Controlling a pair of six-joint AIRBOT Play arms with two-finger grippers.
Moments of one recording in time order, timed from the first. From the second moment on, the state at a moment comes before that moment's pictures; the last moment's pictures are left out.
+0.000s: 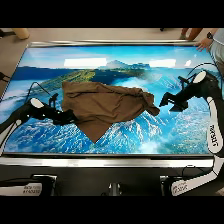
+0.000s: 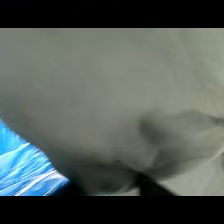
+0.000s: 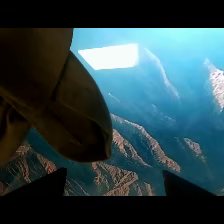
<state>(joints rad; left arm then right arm) -0.01 -1.49 0.94 0.94 -1.01 -1.47 -0.18 -1.73 1.52 -1.21 1.44 1.52</state>
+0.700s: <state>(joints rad) -0.02 -1.34 1.01 0.93 -0.96 -1.45 -0.06 -1.79 1.58 -1.21 1.36 1.42</state>
